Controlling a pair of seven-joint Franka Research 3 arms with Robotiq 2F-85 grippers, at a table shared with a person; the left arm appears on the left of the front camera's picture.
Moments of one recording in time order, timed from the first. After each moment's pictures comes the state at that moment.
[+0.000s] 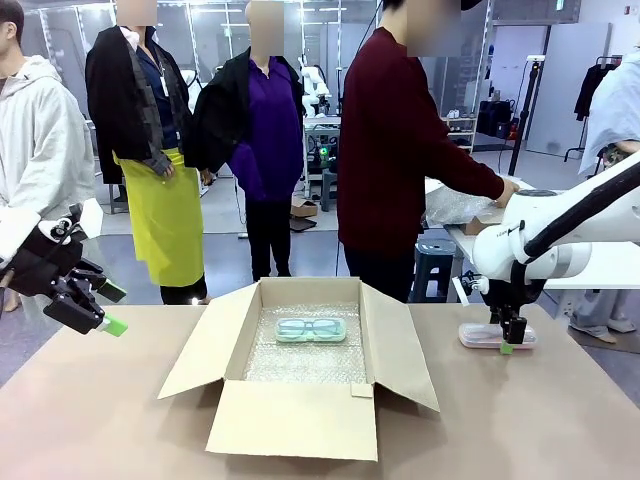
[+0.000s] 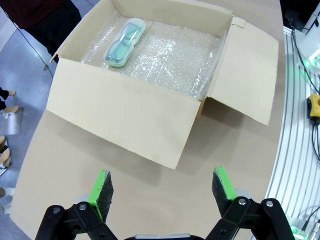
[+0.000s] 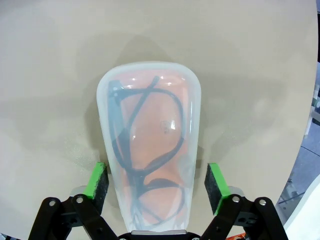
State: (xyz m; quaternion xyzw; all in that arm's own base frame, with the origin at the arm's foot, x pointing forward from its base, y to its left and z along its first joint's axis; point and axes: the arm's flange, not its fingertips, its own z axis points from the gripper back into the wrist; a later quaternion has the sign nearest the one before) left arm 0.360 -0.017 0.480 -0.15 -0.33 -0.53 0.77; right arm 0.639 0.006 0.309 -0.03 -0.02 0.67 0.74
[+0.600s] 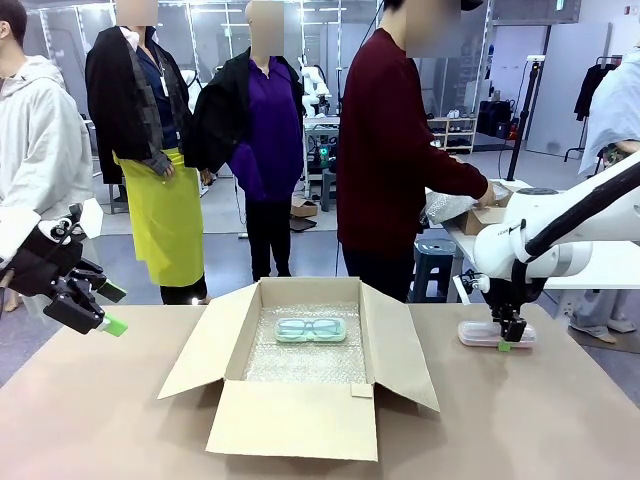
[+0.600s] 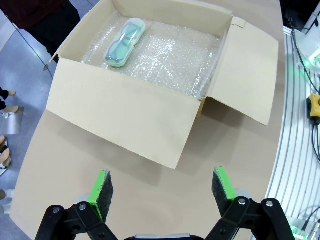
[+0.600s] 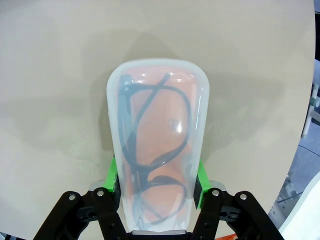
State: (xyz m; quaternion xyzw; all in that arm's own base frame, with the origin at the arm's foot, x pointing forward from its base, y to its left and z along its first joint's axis) left arm 0.360 -0.017 0.480 -0.15 -0.33 -0.53 0.77; right arm 0.639 0.005 0.313 -0.03 -0.03 0.67 0.74
